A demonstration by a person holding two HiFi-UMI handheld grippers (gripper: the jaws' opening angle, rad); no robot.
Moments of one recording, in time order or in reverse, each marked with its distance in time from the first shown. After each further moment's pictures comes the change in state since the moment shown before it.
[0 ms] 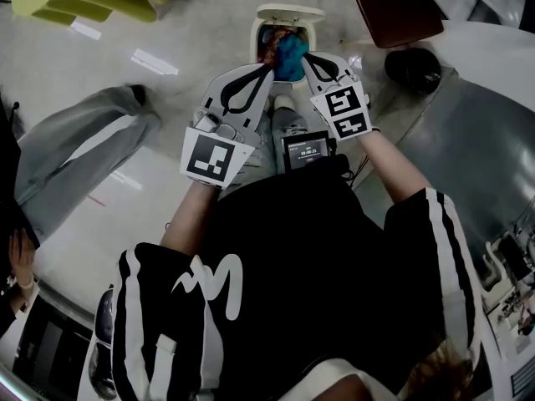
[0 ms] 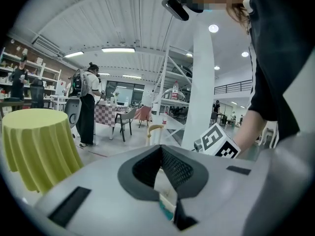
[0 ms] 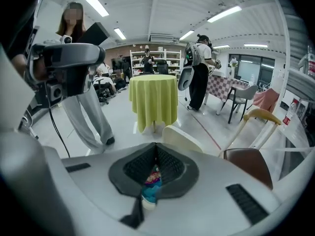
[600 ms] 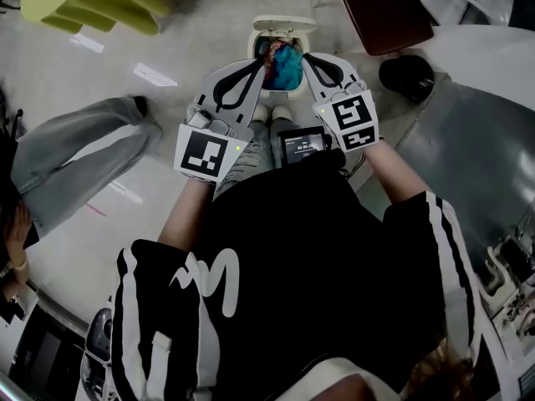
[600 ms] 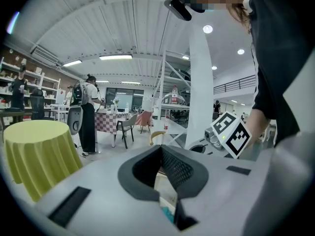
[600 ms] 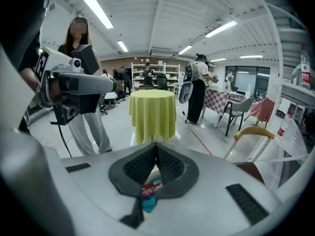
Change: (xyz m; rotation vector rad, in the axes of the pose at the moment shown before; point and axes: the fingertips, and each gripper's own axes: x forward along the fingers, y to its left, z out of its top) left arm -0.006 0.003 0.033 0.063 -0.054 0.024; right arm -0.053 -0.003 0.059 -0.019 -0.149 -0.029
